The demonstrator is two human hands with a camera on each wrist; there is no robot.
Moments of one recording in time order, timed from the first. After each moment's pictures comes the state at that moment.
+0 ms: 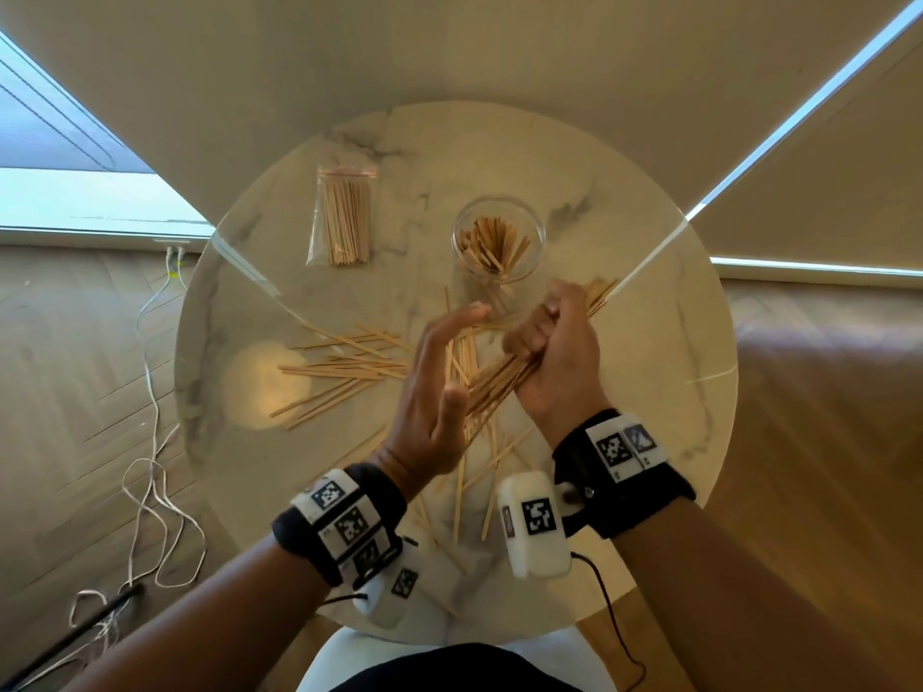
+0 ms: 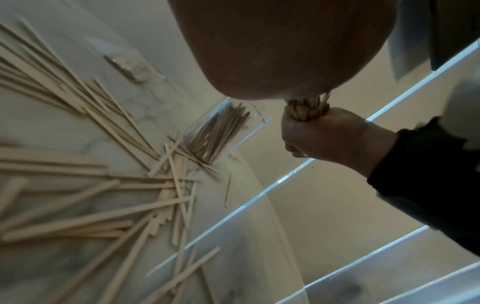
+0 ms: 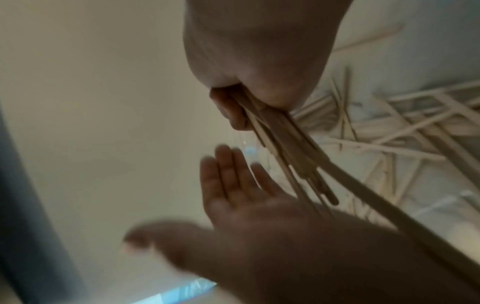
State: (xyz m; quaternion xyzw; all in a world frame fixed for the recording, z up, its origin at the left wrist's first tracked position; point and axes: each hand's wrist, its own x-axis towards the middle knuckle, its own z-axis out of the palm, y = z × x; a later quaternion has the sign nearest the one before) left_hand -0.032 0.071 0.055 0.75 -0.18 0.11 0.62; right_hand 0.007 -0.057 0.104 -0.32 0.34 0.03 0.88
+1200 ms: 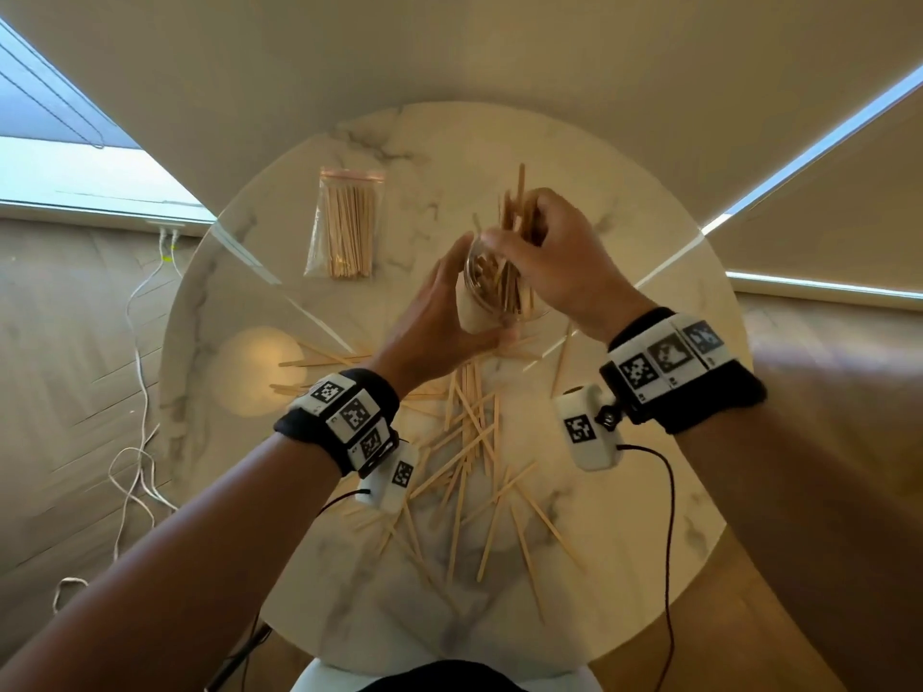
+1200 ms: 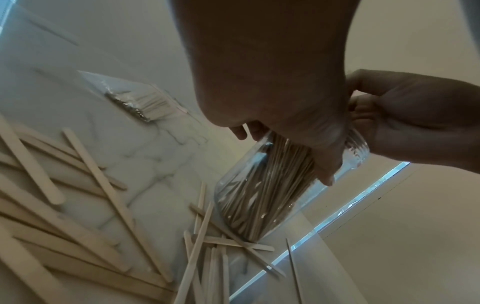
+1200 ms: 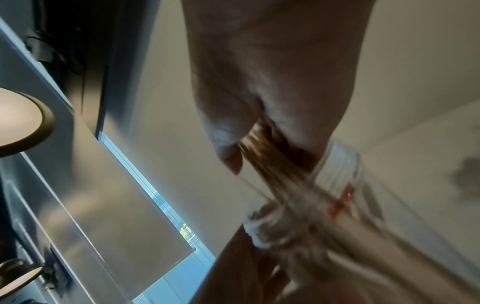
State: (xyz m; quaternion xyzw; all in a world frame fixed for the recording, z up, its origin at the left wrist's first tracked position) left_hand 0.098 0.087 0.021 0.87 -0.13 -0.10 0.46; right_hand 0.132 -0.078 0.112 -0.86 0.05 0.12 0.50
